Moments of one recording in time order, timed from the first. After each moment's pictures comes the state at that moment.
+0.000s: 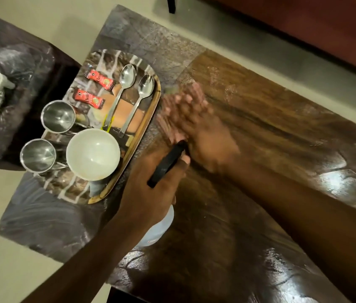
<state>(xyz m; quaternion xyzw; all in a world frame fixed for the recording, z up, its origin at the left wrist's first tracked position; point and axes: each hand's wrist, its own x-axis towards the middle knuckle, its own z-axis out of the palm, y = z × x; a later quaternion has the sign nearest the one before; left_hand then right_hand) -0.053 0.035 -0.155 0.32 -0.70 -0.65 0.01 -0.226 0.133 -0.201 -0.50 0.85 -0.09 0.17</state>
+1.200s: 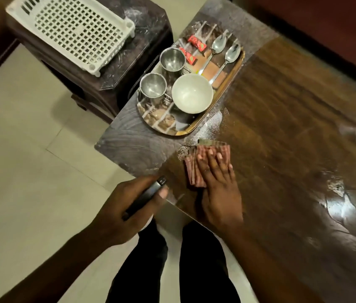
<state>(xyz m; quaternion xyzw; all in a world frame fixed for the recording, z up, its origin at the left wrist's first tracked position) 0.251 -0.025 -0.132 0.22 -0.77 -0.60 0.03 0.080 0.165 -0.200 -0.37 0.89 -0.10 0.22</state>
